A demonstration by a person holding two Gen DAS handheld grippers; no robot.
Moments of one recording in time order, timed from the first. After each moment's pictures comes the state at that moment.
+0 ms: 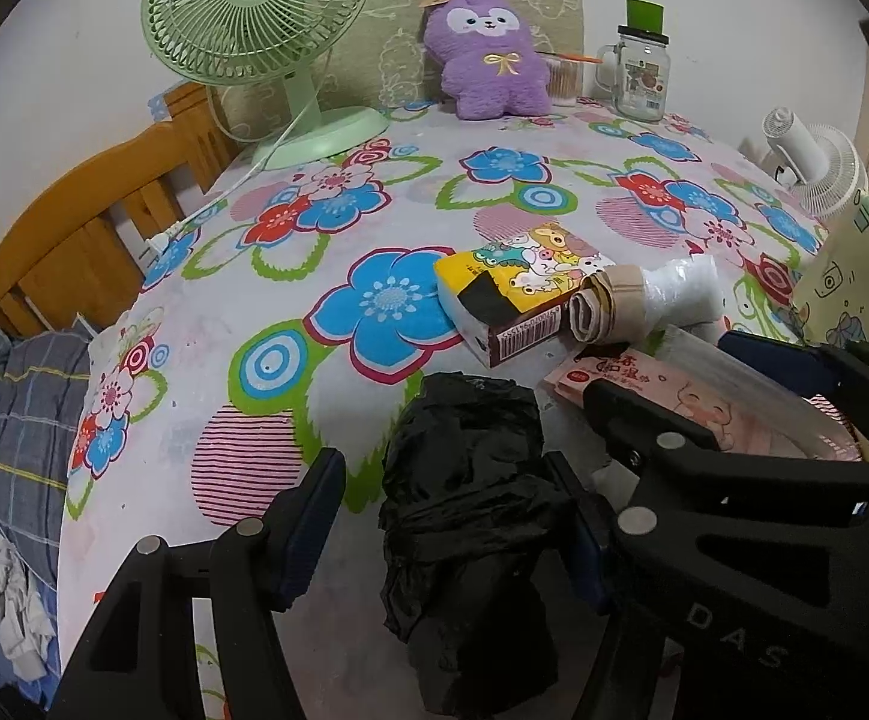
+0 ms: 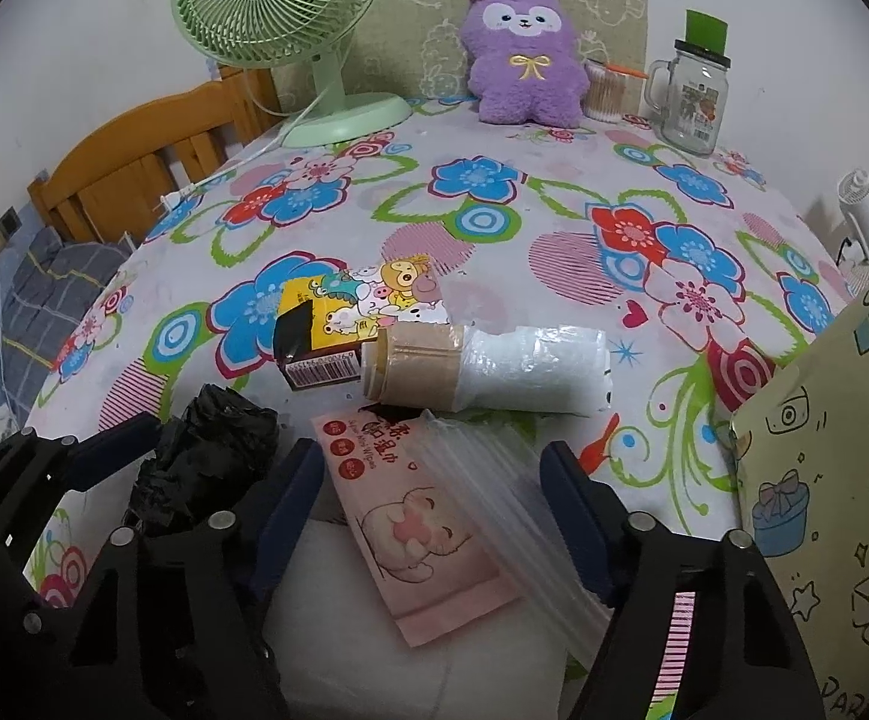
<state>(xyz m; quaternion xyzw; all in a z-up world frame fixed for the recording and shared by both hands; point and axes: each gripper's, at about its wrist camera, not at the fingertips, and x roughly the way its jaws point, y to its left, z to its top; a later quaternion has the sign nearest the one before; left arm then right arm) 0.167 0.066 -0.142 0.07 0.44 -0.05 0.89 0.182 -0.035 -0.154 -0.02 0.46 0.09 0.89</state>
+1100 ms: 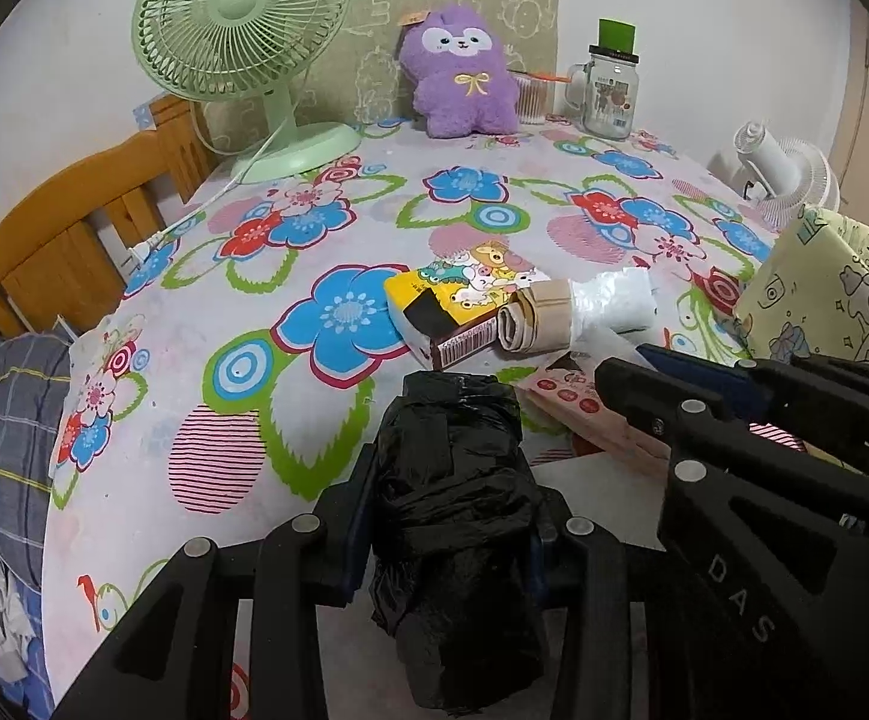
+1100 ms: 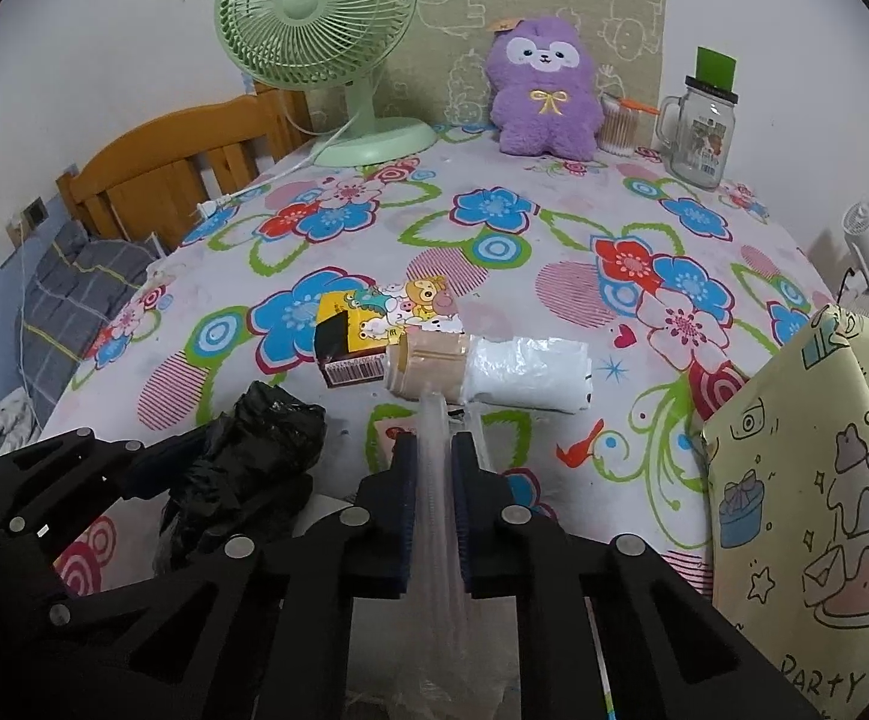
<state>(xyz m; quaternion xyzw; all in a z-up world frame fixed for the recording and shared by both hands) 0.151 0.052 -0.128 0.05 0.43 -0.08 0.90 0.159 -0.040 -0.132 -0.03 0.43 0.12 0.89</state>
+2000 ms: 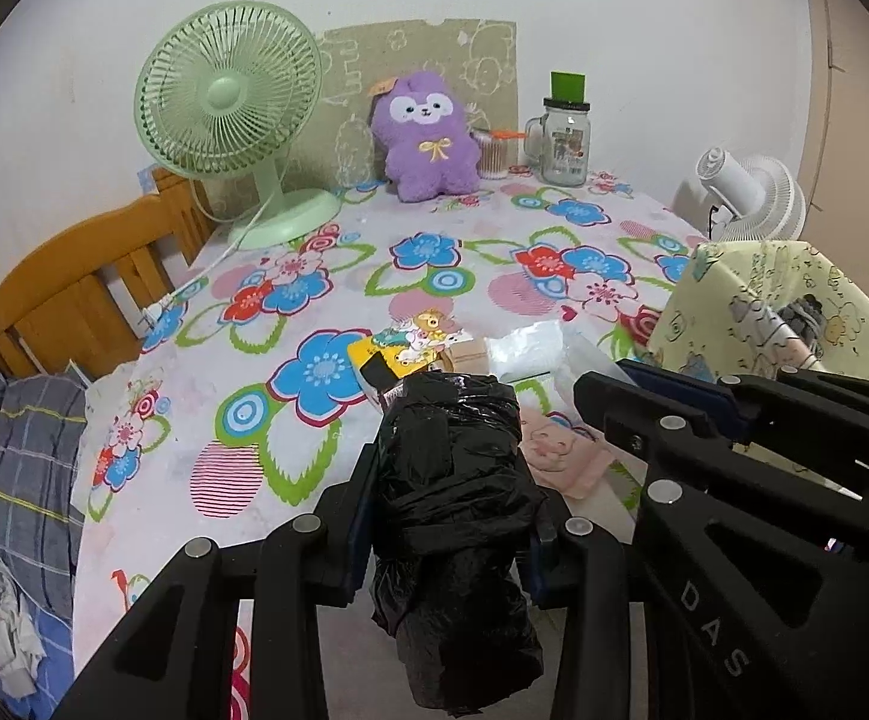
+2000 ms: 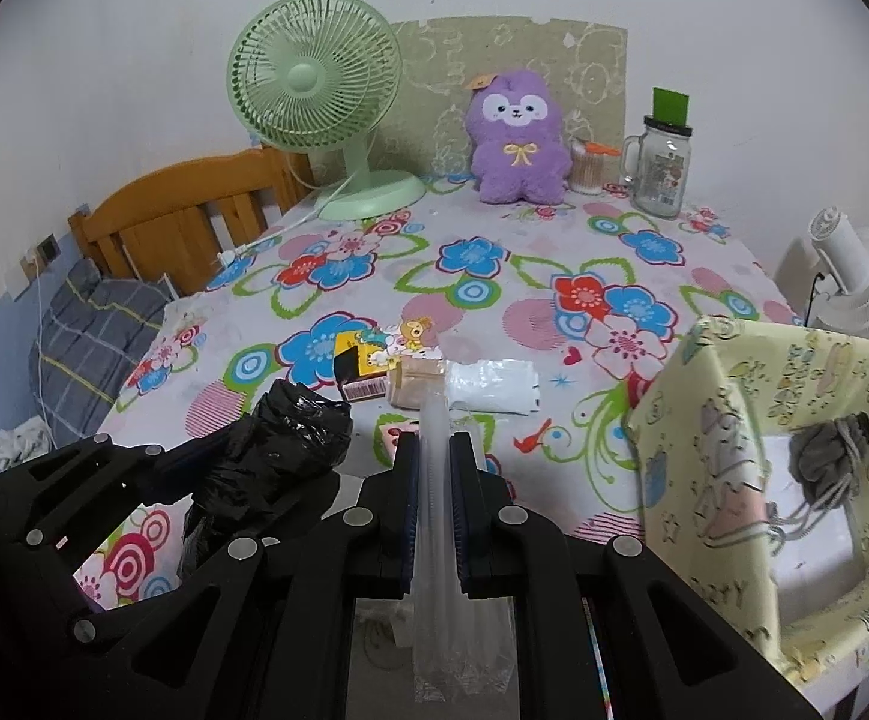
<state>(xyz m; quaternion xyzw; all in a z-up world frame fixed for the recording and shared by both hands) 0.110 0.023 -0.084 0.07 0.38 -0.08 0.92 0.114 -0.062 -0.086 -0.01 0.39 0.11 0.91</state>
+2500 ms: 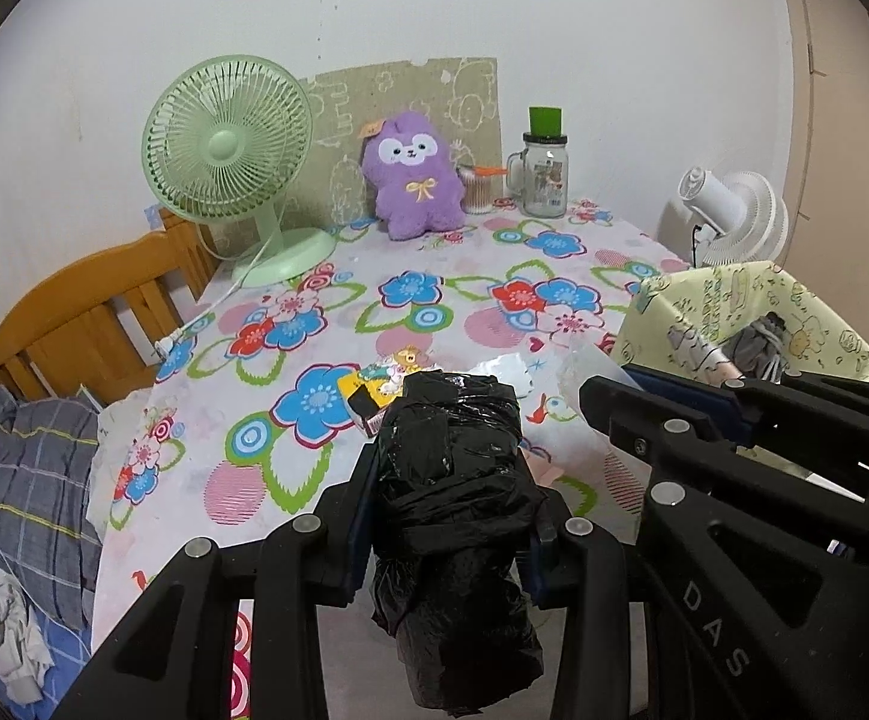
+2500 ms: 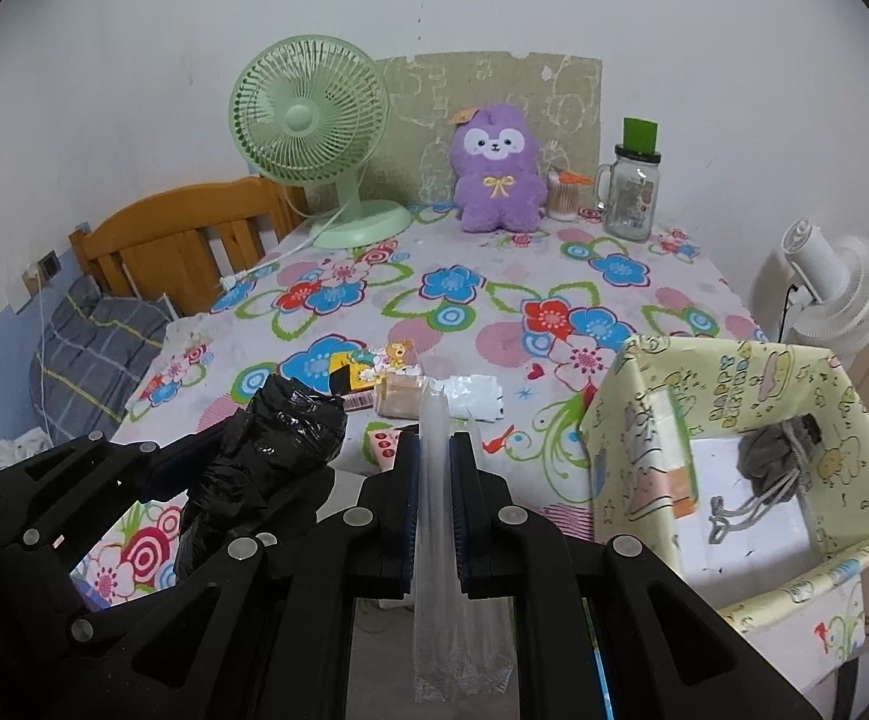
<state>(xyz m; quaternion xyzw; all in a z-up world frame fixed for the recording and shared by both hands) 0.085 0.008 -0.056 0.08 0.35 -0.09 0.93 0.086 -0.079 -0.054 -0.01 0.37 0.10 0.93</state>
